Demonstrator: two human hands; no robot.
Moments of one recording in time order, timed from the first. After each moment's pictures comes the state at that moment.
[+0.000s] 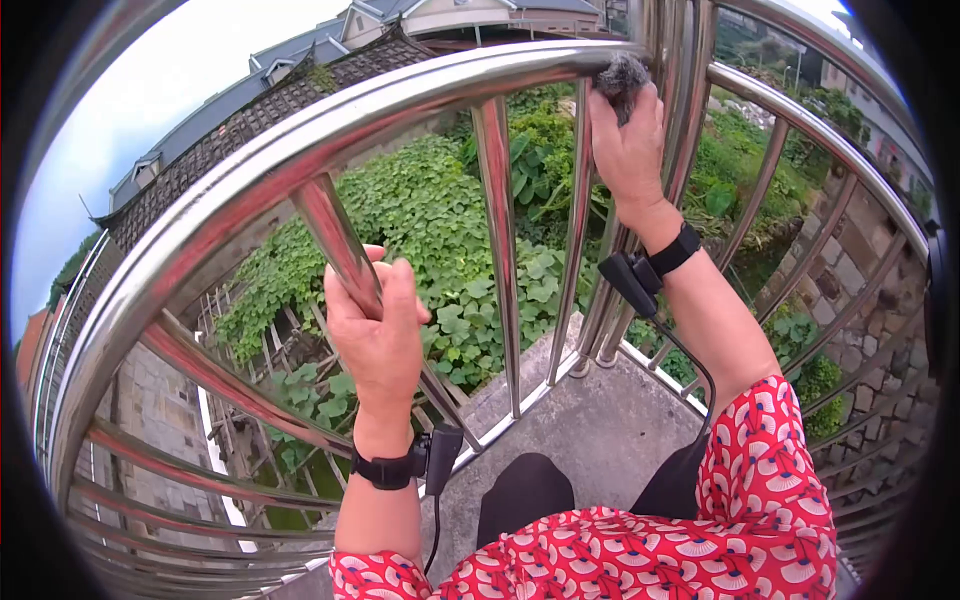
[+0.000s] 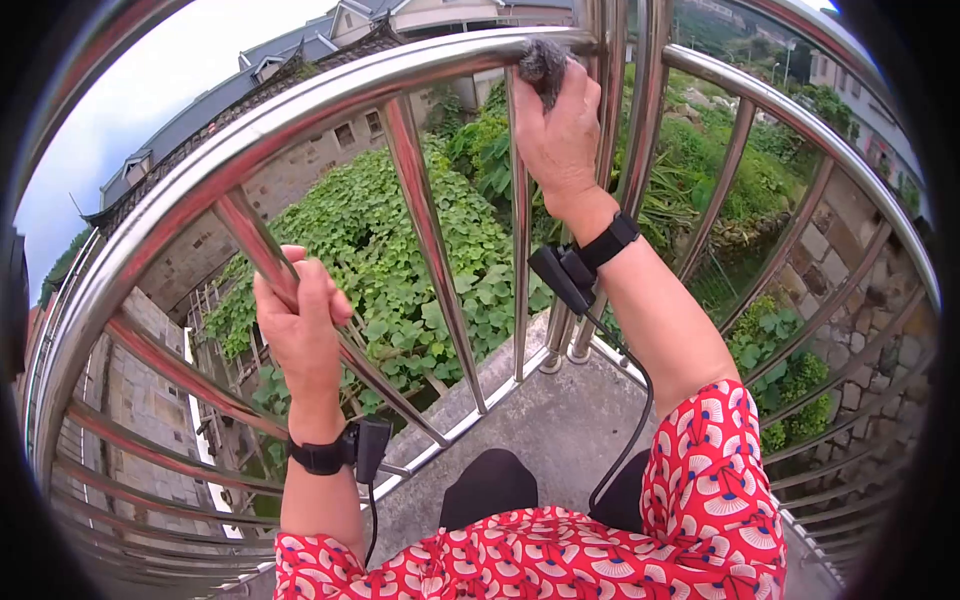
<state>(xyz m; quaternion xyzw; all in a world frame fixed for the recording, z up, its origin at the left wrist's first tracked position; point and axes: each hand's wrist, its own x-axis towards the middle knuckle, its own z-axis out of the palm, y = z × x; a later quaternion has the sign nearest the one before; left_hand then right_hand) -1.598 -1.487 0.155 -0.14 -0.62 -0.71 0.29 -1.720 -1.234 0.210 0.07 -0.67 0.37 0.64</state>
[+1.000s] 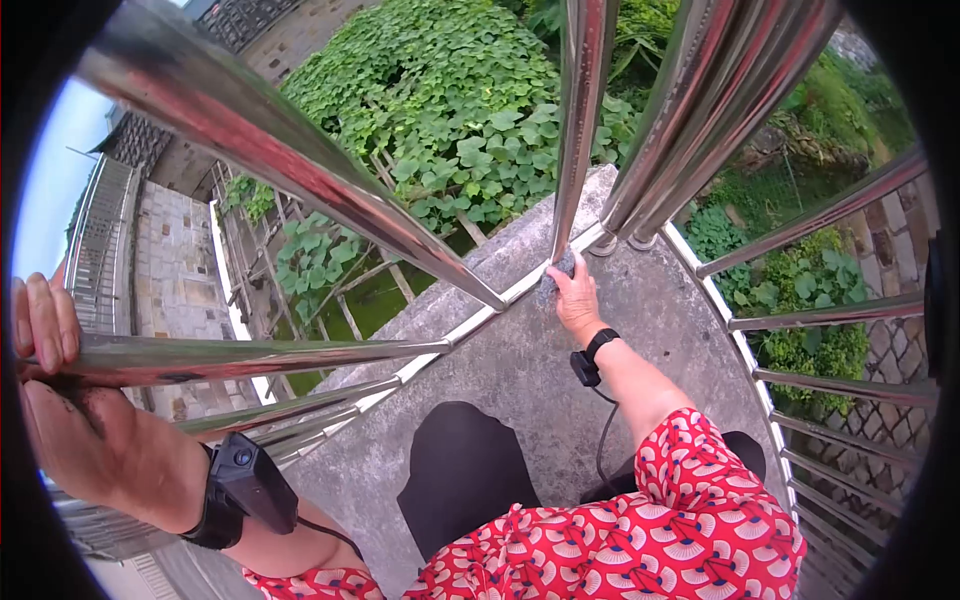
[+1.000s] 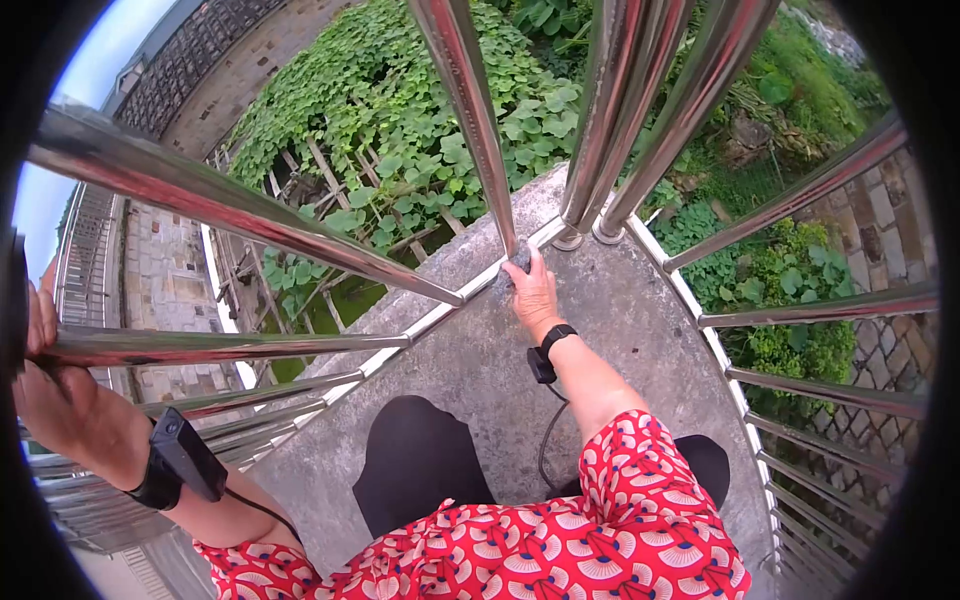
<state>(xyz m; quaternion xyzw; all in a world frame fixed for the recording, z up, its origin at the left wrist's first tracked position) -1.602 -1.484 0.159 -0.12 -0.68 -0.59 0.41 -1.666 -1.224 -0.361 0.08 -0.91 0.35 0.21</state>
